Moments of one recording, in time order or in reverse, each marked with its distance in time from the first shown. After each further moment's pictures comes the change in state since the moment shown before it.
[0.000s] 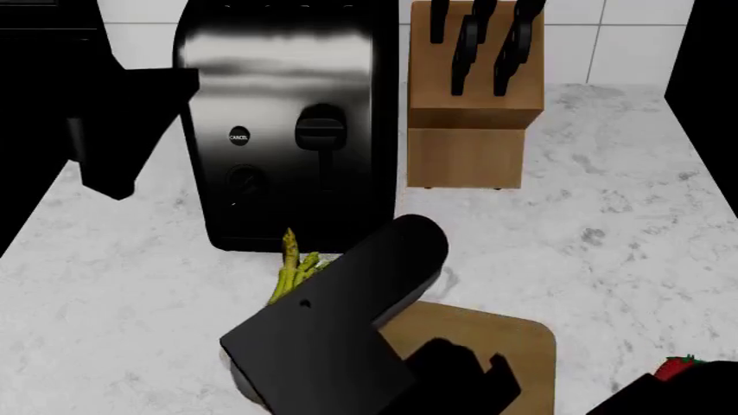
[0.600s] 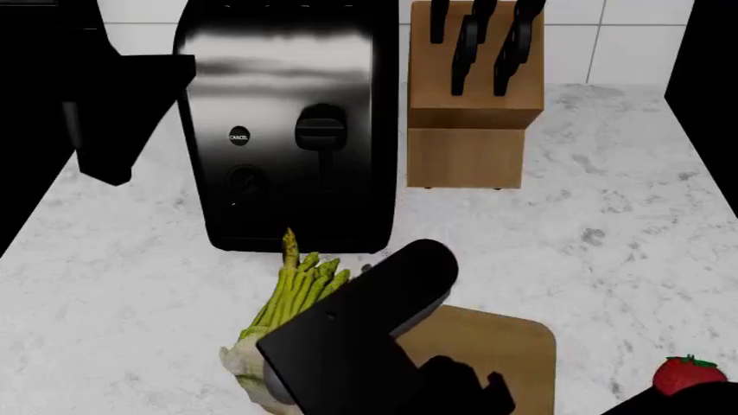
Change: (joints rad) left arm -0.012 0.000 0.004 -0.015 0.015 0.008 0.018; right arm -0.124 0.031 0.009 0.022 -0.132 0.008 -0.112
